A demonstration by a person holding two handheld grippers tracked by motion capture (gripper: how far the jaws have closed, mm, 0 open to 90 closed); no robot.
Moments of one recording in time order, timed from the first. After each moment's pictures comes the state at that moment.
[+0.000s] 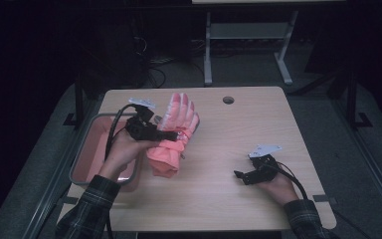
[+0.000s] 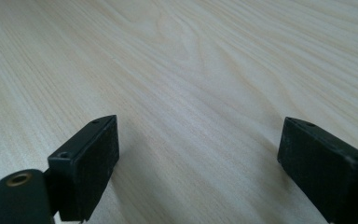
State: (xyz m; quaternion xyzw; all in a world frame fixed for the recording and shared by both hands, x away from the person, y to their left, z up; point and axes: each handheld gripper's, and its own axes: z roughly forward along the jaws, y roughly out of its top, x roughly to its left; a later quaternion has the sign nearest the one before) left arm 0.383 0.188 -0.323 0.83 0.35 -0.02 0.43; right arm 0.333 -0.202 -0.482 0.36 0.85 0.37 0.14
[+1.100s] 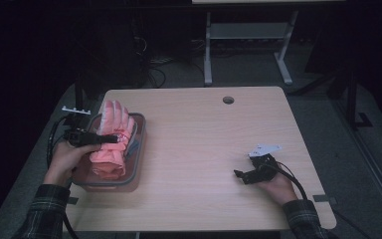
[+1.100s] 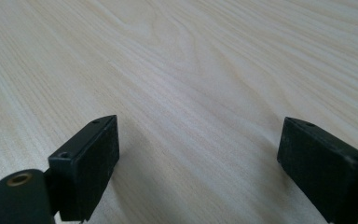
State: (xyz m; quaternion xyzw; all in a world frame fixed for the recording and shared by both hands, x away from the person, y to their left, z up) left arm 0.388 0.356 -0.369 0.77 0.51 -0.02 0.38; right arm 0.334 -0.201 -0.482 0.37 0.84 0.37 0.14
